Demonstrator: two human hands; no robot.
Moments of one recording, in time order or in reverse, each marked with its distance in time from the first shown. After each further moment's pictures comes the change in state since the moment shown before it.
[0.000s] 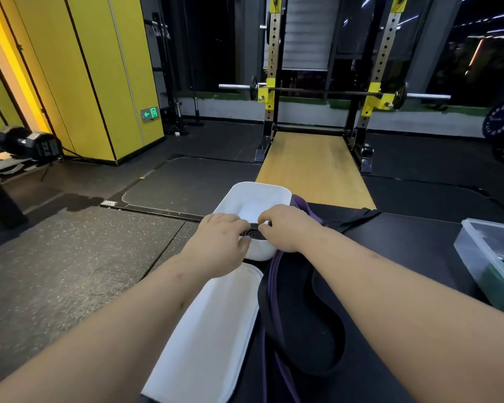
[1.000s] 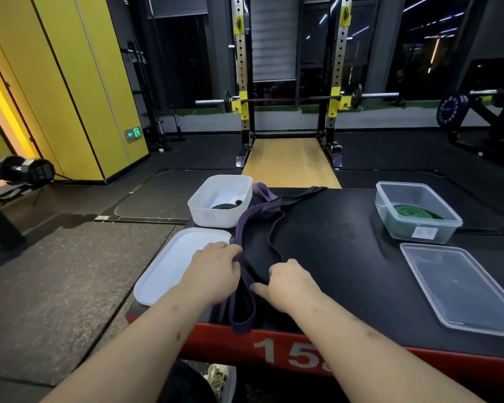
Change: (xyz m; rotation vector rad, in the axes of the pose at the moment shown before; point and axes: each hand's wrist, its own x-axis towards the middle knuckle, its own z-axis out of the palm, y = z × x) left_hand -0.163 0.140 -0.026 0.025 -0.119 -0.085; right_hand -0.262 -0.007 0.068 0.155 -0.092 0.409
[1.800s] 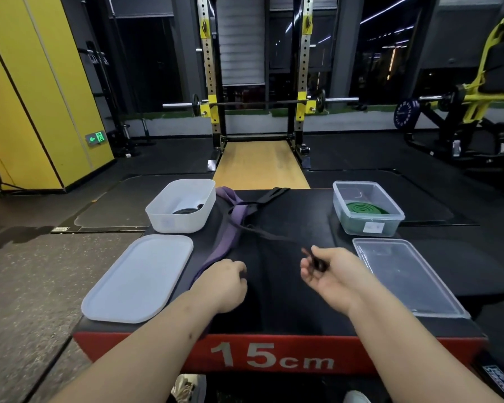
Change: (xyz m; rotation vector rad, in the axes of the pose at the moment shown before) left_hand 0.021 0.084 0.043 -0.047 -0.253 0.041; right_hand -0.031 0.140 -0.056 1.944 0.030 0.258
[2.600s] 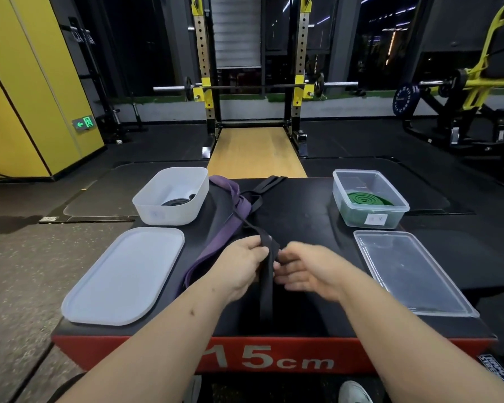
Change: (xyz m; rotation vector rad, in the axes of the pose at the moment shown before) left_hand 0.028 0.052 0.005 -1.437 -0.094 -0.074; right_hand 0.036 0.009 0.006 -0.759 -0.202 0.053
